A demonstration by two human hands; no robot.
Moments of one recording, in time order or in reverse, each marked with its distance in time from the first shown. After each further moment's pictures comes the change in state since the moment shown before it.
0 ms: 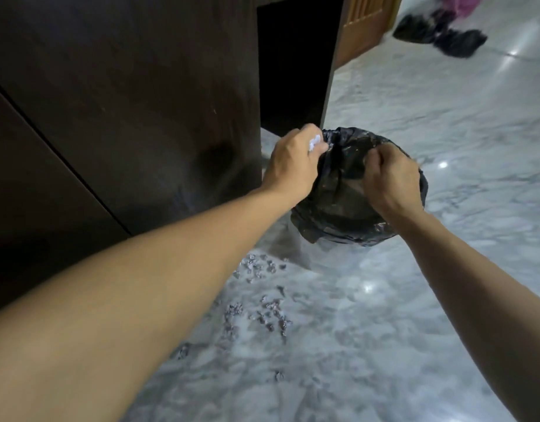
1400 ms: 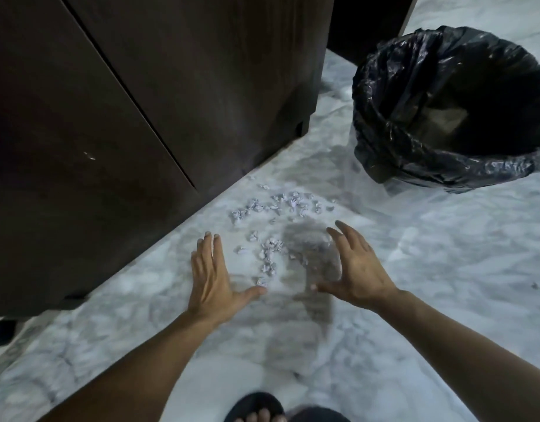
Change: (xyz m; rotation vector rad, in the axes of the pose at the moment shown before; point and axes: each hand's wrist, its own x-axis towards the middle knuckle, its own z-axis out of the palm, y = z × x) left_hand -0.326 -0.195 -0.054 0.540 -0.385 -0.584; right_hand -0.206 0.070 0.125 -0.175 -0.889 -0.333
